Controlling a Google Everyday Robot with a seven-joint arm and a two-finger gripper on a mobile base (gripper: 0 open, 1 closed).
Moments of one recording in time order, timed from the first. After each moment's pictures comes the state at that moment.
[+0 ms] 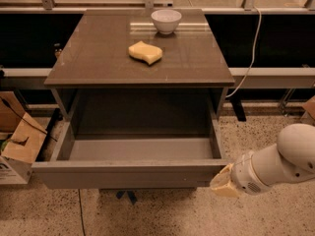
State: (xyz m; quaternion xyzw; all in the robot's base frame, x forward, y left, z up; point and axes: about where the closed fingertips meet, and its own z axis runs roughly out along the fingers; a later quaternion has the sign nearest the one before) arm 0.402 -0.184 0.652 -0.52 0.81 0.19 0.21
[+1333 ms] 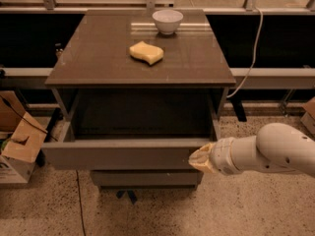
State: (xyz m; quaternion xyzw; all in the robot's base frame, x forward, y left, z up) arm 0.480 -0.137 0.658 -0.54 0.76 0.15 0.34
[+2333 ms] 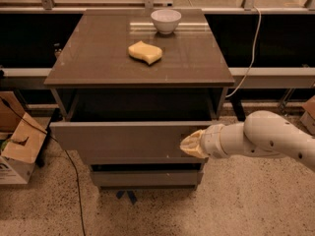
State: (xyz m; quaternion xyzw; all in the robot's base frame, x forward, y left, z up) arm 0.534 -0.111 0.663 -0.55 0.73 0.15 0.38
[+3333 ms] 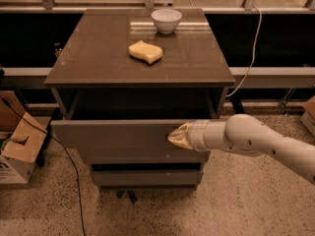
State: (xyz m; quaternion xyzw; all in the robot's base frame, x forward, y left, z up) arm 0.595 -0.082 0.639 -0.54 0.70 0.12 0.45
